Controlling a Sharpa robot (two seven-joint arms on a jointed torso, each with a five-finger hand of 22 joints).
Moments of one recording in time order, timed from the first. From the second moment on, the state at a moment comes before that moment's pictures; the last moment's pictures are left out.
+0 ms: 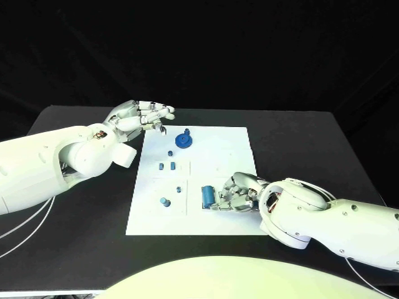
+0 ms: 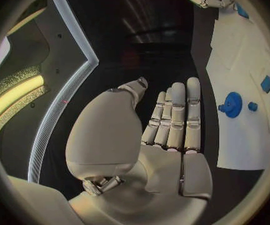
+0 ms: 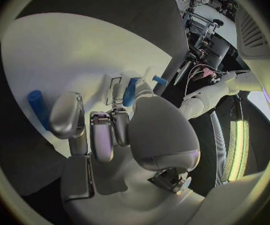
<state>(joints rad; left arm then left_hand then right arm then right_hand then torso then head) 1.12 -0.97 0.00 1.50 -0.14 -0.06 0.31 1.39 -0.20 0.42 0.25 0.06 0.83 0.20 0.24 0.27 0.87 0.15 0.43 0.17 0.96 0.08 1.14 0.48 0.17 0.86 0.18 0.89 0.65 0.98 -0.79 -0.11 1.79 -1.26 -0.31 -0.52 1.28 -0.03 -0.10 0.29 0.19 0.97 0.06 0.57 0.44 1.45 -0.01 1.40 1.31 1.47 -0.06 1.53 1.31 0.09 1.43 0.04 1.06 1.31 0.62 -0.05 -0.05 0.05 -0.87</state>
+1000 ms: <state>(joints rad) 1.11 -0.97 0.00 1.50 -0.14 -0.07 0.33 1.41 -0.20 0.42 0.25 0.06 0.83 0.20 0.24 0.27 0.87 0.15 0.44 0.17 0.96 0.08 1.14 0.48 0.17 0.86 0.18 0.89 0.65 1.02 -1.03 -0.10 1.93 -1.26 -0.38 -0.50 1.34 -0.04 -0.12 0.29 0.19 0.91 0.09 0.51 0.40 1.45 0.01 1.39 1.31 1.47 -0.06 1.53 1.31 0.09 1.42 0.05 1.04 1.31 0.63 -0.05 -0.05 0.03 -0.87</state>
